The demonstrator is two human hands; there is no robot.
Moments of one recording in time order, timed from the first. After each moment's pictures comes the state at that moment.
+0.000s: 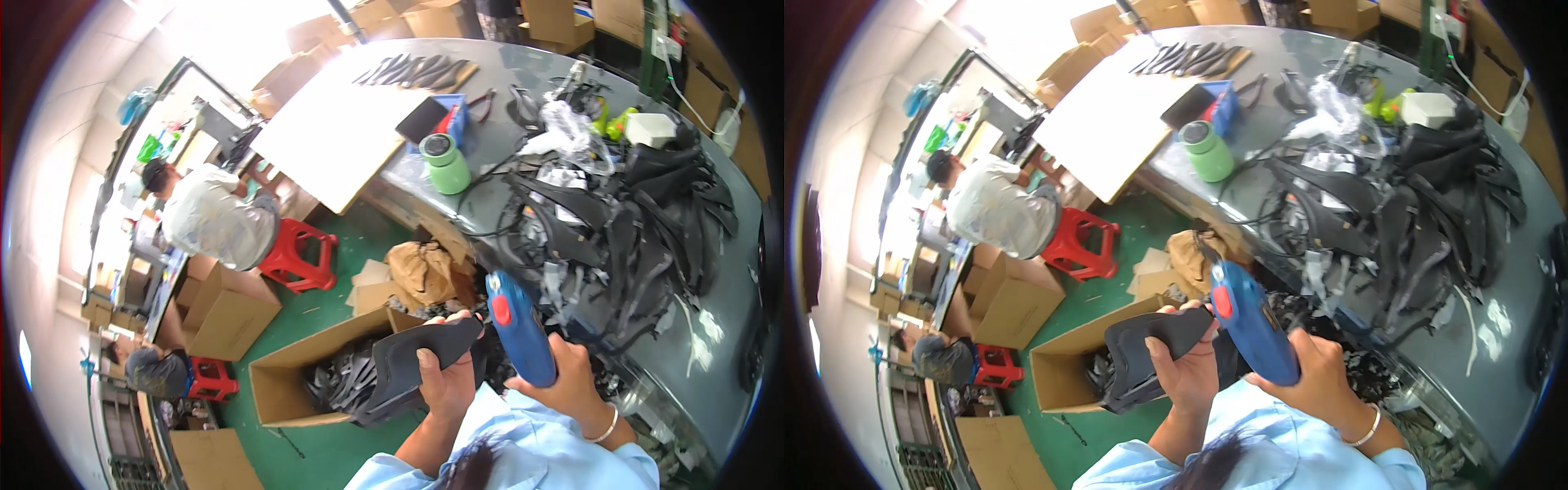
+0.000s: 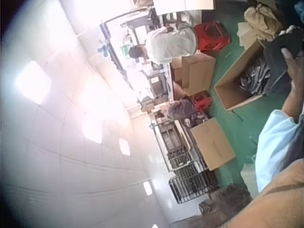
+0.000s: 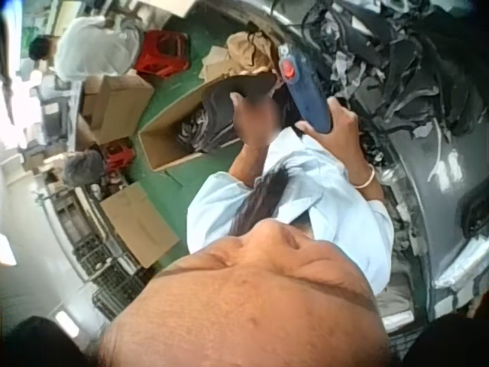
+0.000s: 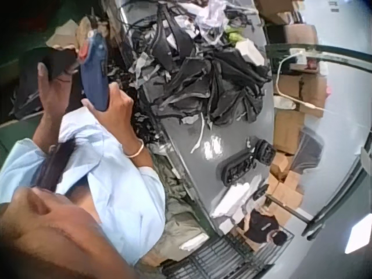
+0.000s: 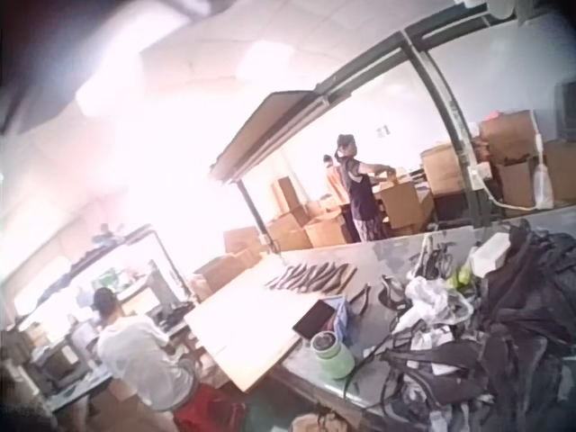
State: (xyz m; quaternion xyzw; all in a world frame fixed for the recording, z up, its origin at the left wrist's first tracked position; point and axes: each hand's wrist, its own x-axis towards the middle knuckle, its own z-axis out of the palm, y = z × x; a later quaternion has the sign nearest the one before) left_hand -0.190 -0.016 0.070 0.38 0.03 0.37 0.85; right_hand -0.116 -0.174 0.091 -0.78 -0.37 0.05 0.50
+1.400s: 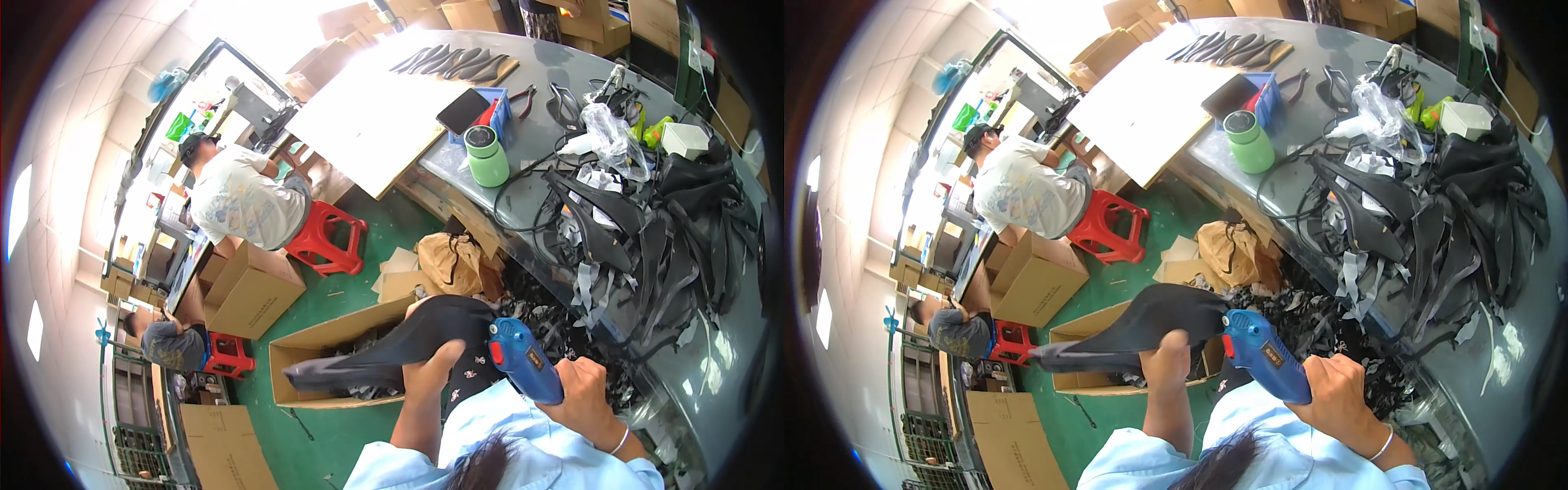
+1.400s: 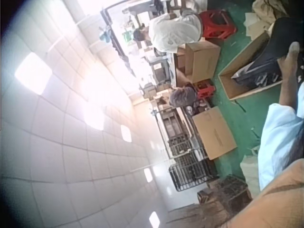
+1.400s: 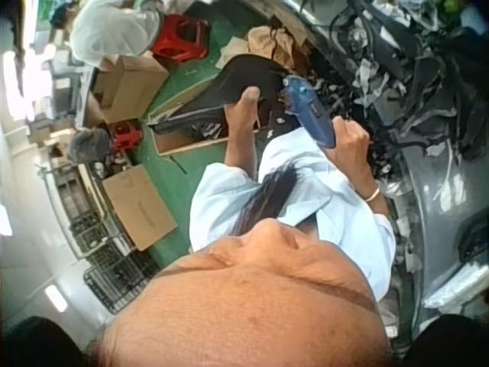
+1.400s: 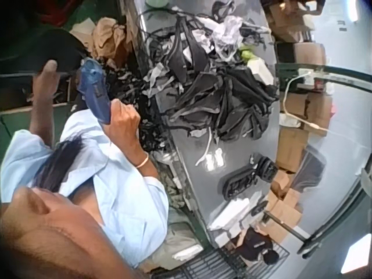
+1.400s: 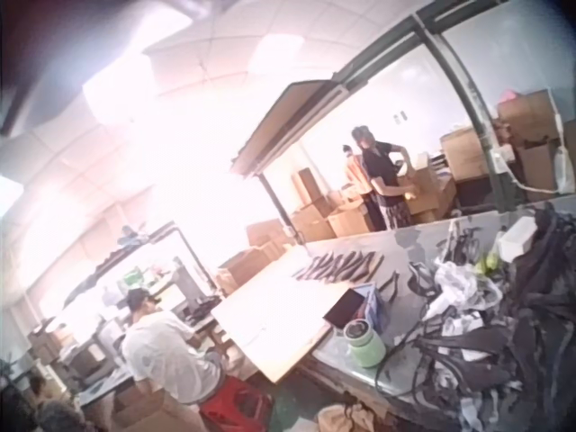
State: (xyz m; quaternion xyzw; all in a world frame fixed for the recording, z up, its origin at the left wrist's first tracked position) left_hand -0.216 0.031 0.108 0.55 0.08 0.39 0.73; right_hand -0.133 -0.173 0.081 -0.78 -0.48 -0.01 0.40
